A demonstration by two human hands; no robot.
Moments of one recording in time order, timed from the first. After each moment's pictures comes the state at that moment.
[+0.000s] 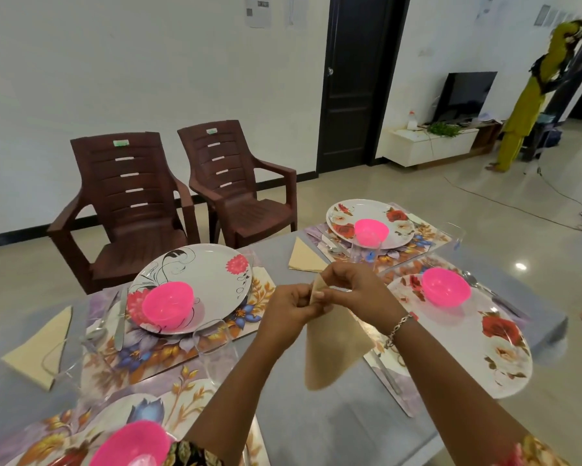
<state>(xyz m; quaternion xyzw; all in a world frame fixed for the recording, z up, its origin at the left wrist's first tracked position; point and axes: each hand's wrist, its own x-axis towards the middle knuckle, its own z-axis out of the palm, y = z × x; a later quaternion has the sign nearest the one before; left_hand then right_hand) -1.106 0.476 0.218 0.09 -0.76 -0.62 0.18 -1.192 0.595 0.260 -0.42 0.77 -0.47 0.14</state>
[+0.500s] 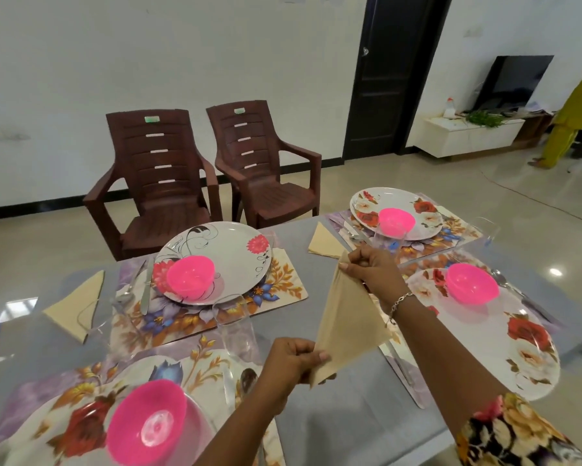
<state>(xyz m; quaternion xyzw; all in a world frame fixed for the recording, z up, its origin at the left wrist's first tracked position) -1.045 0.503 0.162 0.28 -0.60 -0.75 0.03 -1.218 0.576 0.225 -0.24 0.75 -0.58 0.19</state>
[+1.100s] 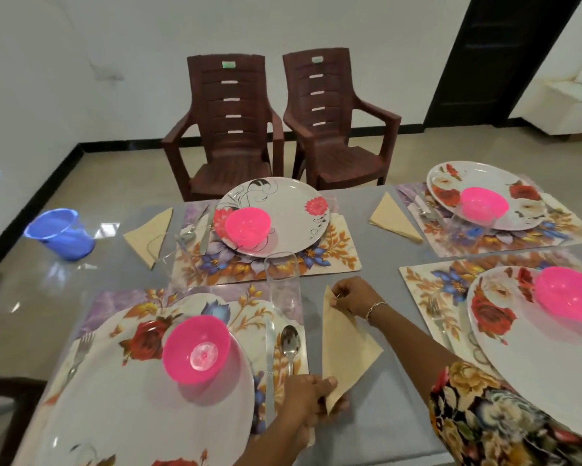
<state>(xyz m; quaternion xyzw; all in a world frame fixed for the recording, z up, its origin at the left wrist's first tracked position) -0.997 0.537 0.089 0.52 -0.35 -0.78 0.04 -1.184 0.501 0.105 -0.36 0.84 -0.23 0.33</state>
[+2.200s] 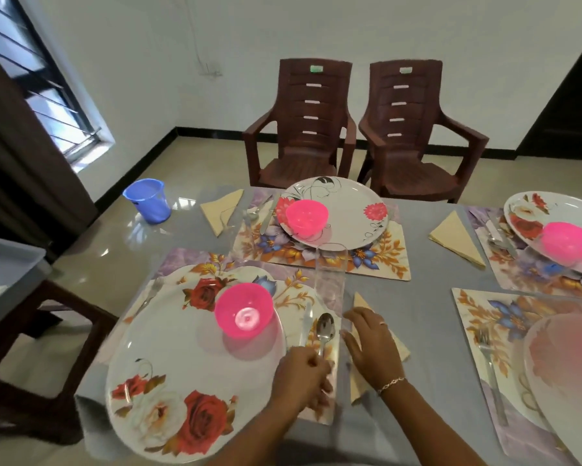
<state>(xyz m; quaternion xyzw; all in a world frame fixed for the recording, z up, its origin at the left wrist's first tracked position) -0.952 0.535 0.118 0.55 -0.59 -0.59 0.07 -1.110 0.555 0.065 -0.61 0.74 -0.28 0.05</state>
